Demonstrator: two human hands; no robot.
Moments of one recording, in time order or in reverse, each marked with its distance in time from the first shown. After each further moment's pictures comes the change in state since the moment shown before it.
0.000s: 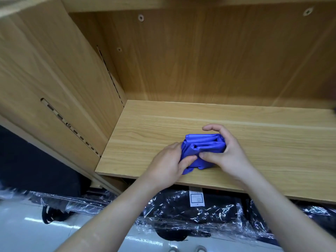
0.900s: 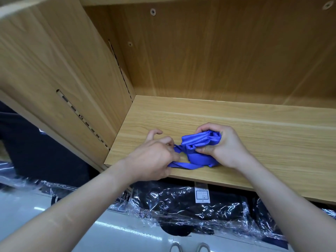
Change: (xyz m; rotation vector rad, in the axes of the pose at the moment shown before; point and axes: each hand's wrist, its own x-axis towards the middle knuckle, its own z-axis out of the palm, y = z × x) left_hand -0.020 -0.025 -0.054 0.589 -0.178 0.375; right_hand 0.023 -0.004 0.019 -0.179 -0.112 -0.085
